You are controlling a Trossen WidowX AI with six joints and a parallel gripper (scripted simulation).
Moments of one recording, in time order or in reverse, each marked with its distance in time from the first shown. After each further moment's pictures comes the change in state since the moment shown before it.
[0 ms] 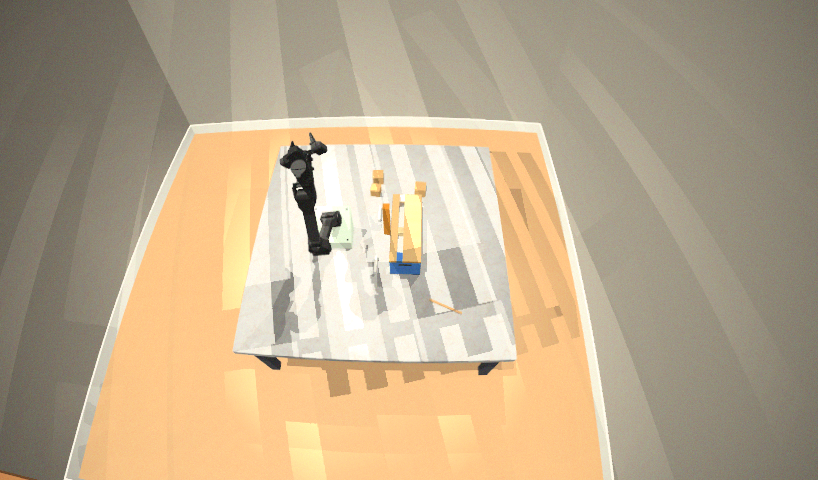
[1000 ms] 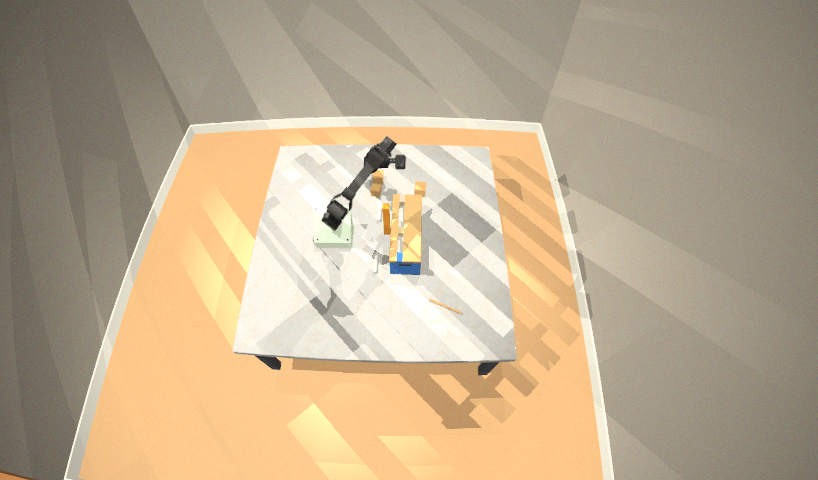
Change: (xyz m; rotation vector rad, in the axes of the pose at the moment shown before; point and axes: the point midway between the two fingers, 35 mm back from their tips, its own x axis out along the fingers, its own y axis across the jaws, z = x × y) arm -0.005 -0.189 -0.403 0.301 1.302 -0.204
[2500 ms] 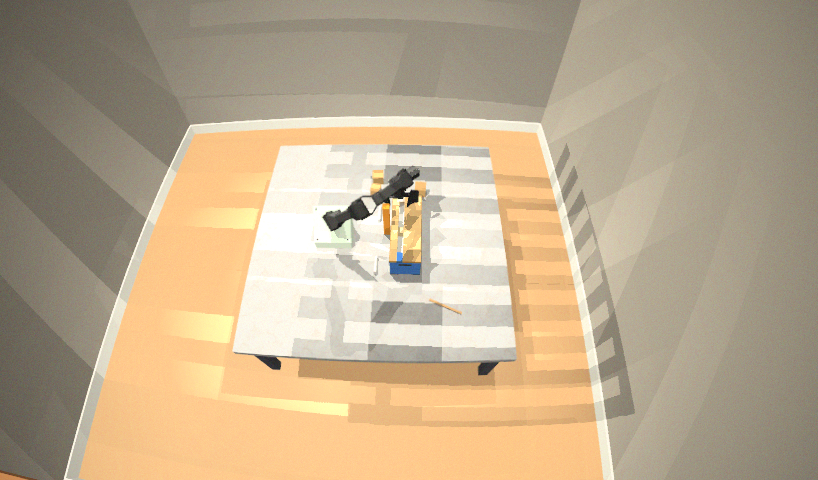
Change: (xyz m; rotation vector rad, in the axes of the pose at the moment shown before) arm 0.109 -0.024 -0.169 -0.063 0.588 0.239
